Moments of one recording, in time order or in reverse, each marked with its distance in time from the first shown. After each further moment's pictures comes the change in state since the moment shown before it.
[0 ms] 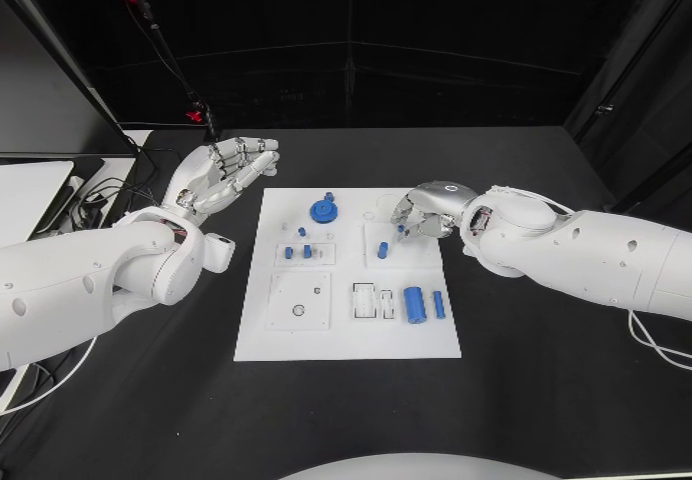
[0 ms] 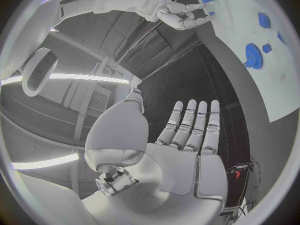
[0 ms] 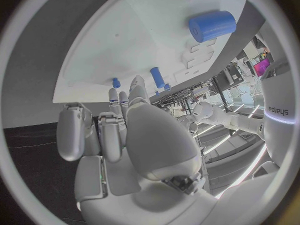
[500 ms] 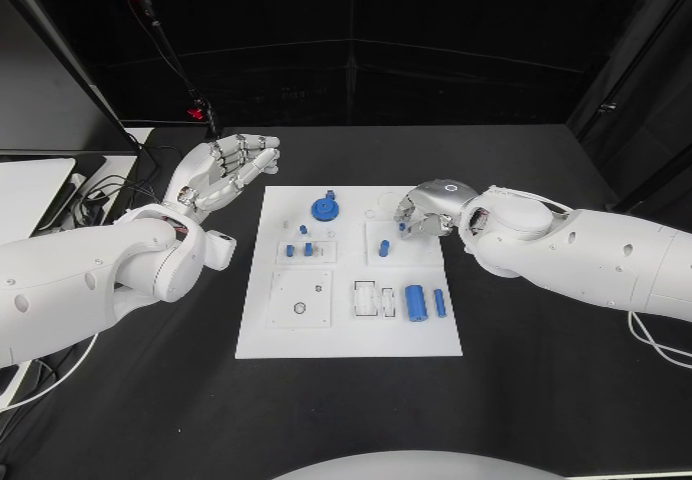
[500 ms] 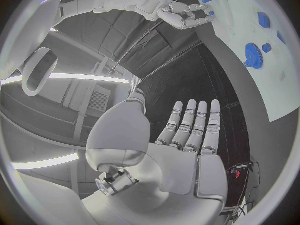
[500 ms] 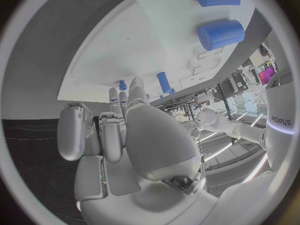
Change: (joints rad) left arm 0.000 0.001 0.000 -0.002 0.002 0.001 0.001; left_hand 0.023 0.027 0.000 0.000 0.009 -0.016 -0.002 0.038 0.001 -0.014 0.000 0.041 0.000 -0.007 0.000 0.036 -0.022 0.000 0.009 0.002 0.004 -0.011; right arm -0.004 0.010 0.000 -0.002 -0.072 -0.004 -0.064; right_hand 0.013 0.013 0.011 -0.003 0.000 0.004 -0.004 -0.012 0.001 0.032 -0.005 -0.007 -0.015 0.000 -0.007 0.000 0.000 0.000 0.000 -0.007 -0.004 0.000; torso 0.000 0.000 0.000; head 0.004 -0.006
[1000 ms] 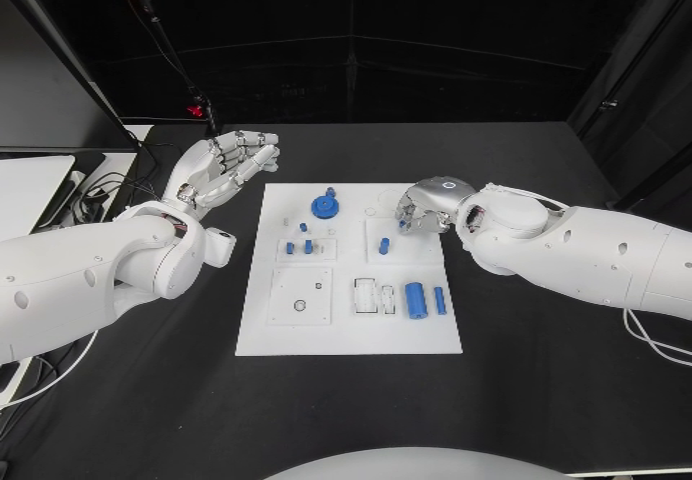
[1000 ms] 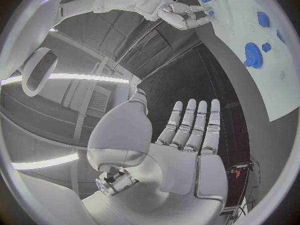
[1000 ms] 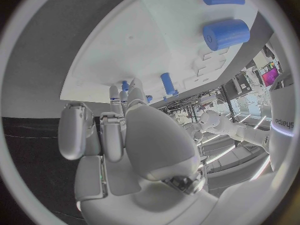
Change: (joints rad) left arm 0.000 -0.001 0.000 -0.002 0.001 0.001 0.000; left_hand 0.014 0.018 -0.006 -0.006 0.008 -0.014 0.000 0.026 0.000 0.000 0.000 0.026 0.000 0.000 0.000 0.026 -0.017 0.000 0.011 -0.004 0.004 -0.005; right arm -0.001 0.014 0.000 -0.003 -0.017 0.007 -0.047; right_hand 0.012 0.012 0.017 0.012 0.000 0.023 -0.002 0.000 0.002 0.070 -0.018 -0.003 -0.011 -0.002 -0.016 0.000 0.000 0.000 0.000 -0.014 -0.004 0.000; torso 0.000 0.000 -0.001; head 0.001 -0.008
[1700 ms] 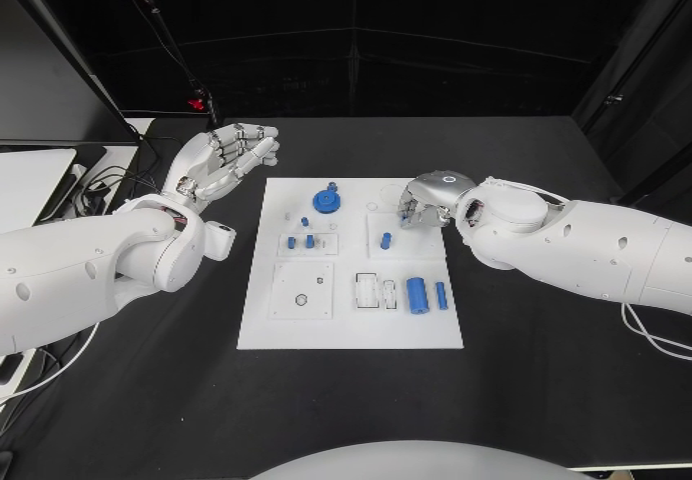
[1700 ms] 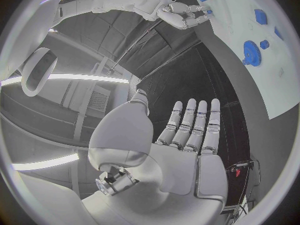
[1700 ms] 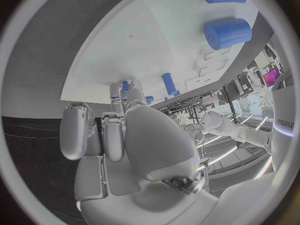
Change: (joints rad) left arm 0.000 -0.001 0.000 -0.008 0.000 0.000 0.000; left_hand 0.010 0.018 -0.012 0.002 0.015 -0.007 0.000 0.022 0.000 -0.003 -0.004 0.027 -0.002 0.000 0.000 0.020 -0.016 0.000 0.011 0.003 0.004 -0.006; right arm 0.002 0.013 0.002 -0.005 -0.007 0.015 -0.021; right_hand 0.020 0.004 0.005 0.011 0.000 0.072 -0.011 0.012 0.007 0.061 -0.018 -0.038 -0.003 0.002 -0.020 0.000 0.000 0.000 0.000 -0.021 0.000 0.000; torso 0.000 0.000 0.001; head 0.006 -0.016
